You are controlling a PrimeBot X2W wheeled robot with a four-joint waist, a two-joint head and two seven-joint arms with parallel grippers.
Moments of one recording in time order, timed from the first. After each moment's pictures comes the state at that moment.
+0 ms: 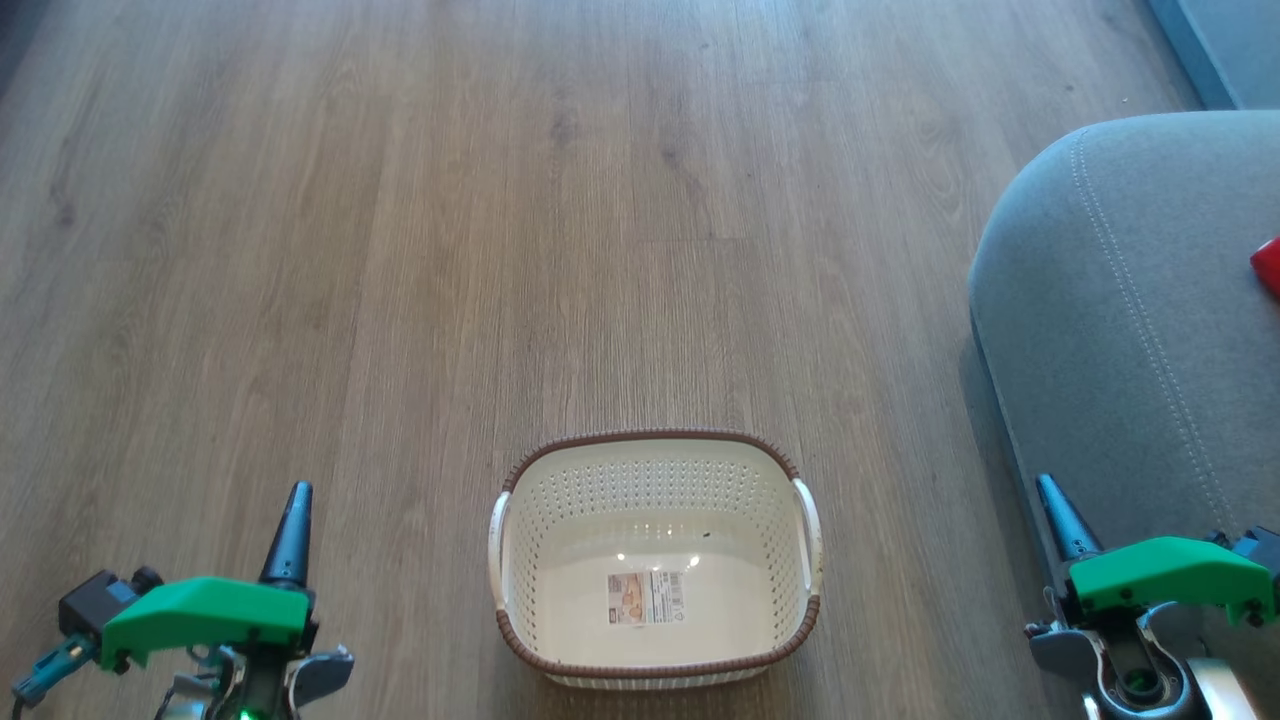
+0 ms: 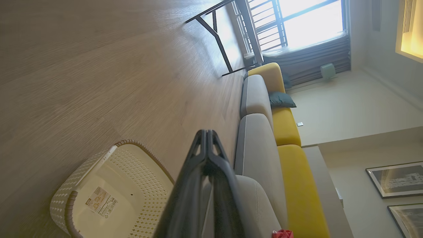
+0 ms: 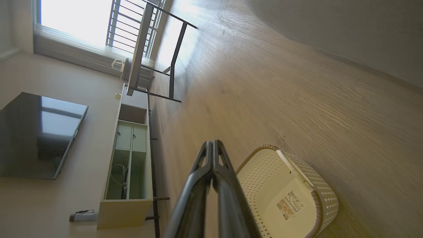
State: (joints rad) left arm -0.02 0.05 0.04 0.29 -1.21 -0.09 0.01; right arm -0.06 -0.08 -0.04 0.30 1.25 0.12 0.01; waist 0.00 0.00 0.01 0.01
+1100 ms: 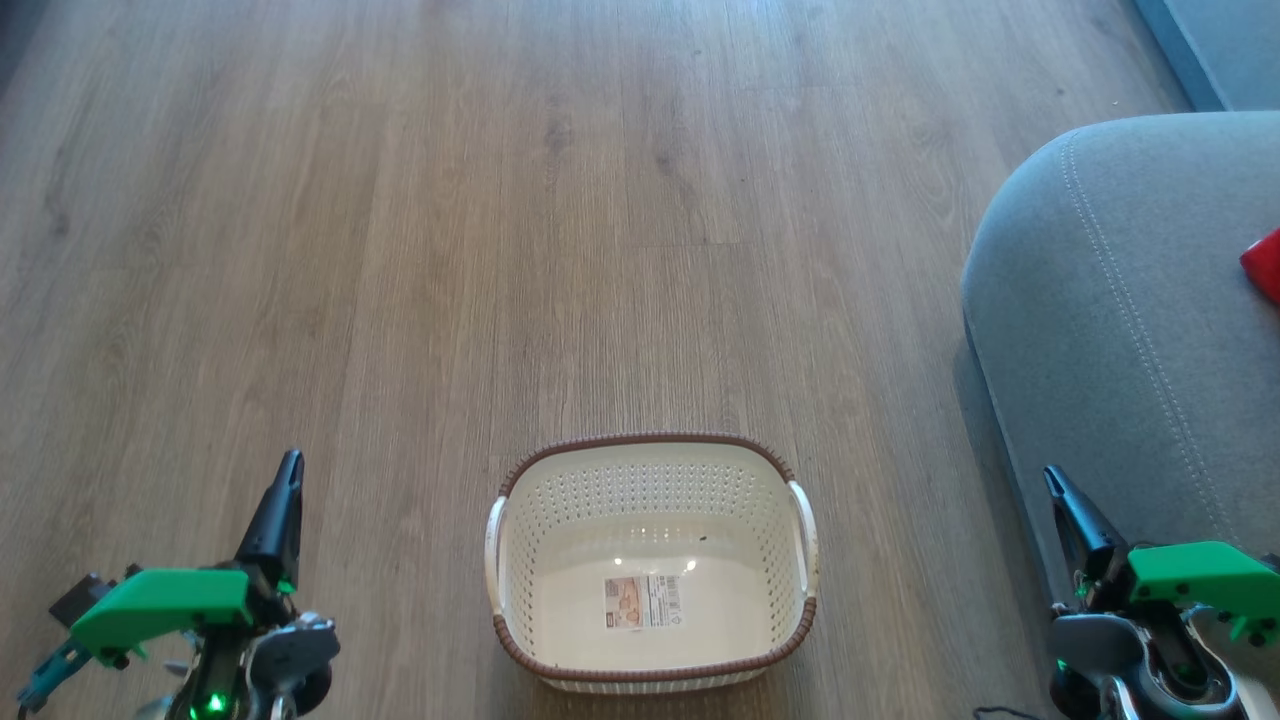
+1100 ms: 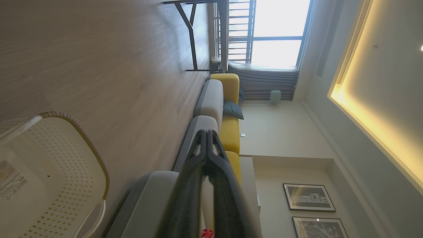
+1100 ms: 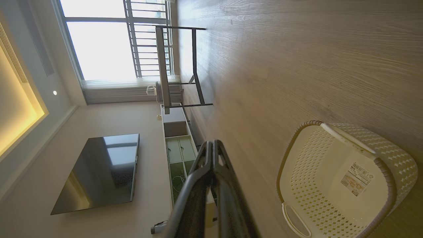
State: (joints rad) left arm -0.05 0.05 0.08 0.28 -1.59 -0.12 0.10; right arm -0.06 -0.06 -0.12 0.29 1.59 0.12 0.10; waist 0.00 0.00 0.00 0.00
